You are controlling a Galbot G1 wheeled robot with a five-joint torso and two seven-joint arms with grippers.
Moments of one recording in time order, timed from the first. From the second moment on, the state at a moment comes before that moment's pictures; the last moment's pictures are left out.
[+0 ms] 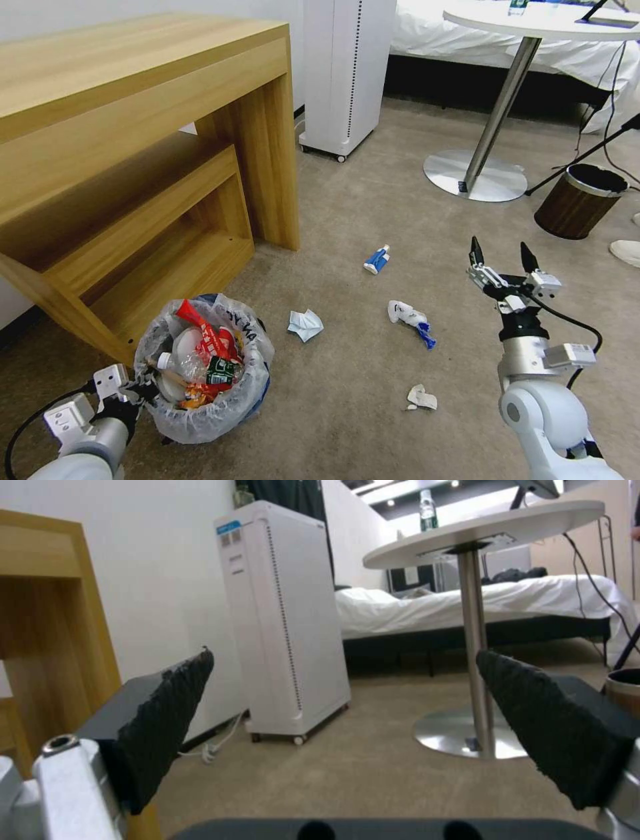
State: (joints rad) left arm 1.73 -1.29 -0.83 -2.22 -0.78 0.53 -0.30; right arm -1.42 1.24 0.66 2.04 0.50 0.24 0.05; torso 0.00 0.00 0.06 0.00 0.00
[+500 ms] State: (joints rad) left arm 1.74 -1.26 -0.83 -2.23 -0.78 0.52 -0.29; right arm -1.46 1.28 0.68 2.07 0.49 0.27 0.04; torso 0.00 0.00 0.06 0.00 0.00
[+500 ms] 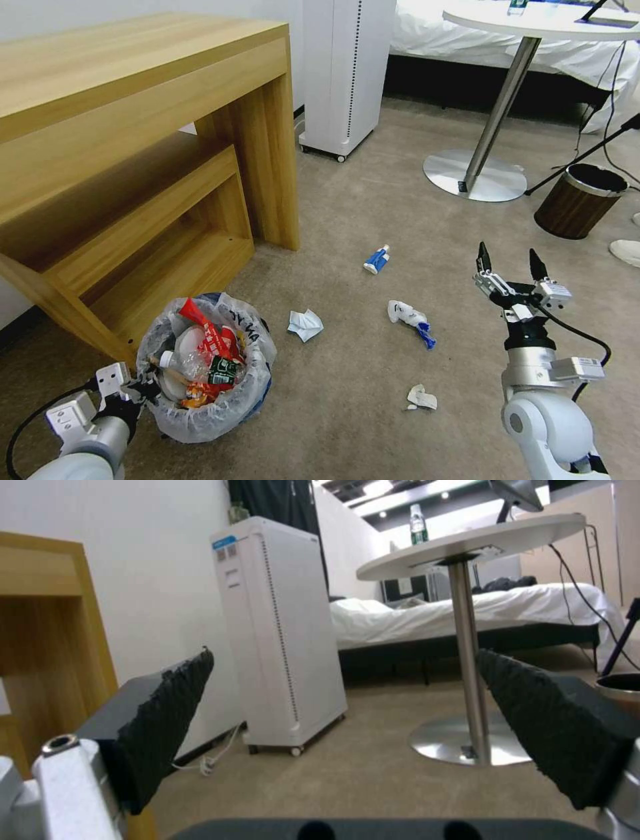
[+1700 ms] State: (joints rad) left arm 1.73 -1.26 -0.84 -2.20 -0.78 0.52 -0.29; right arm -1.43 1.28 0.64 2.01 0.48 0.27 0.04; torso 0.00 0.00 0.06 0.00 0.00
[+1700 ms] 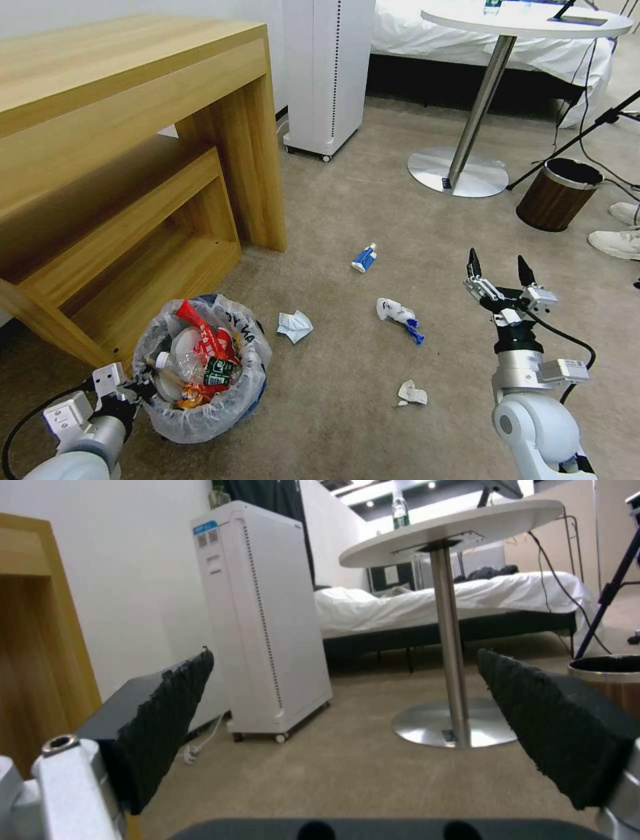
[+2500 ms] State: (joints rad) left arm 1.71 -1.26 -0.83 -2.18 -0.79 0.52 -0.29; right arm -1.49 1.10 0.64 1.97 0.87 -0.28 0.36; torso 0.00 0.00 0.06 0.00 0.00
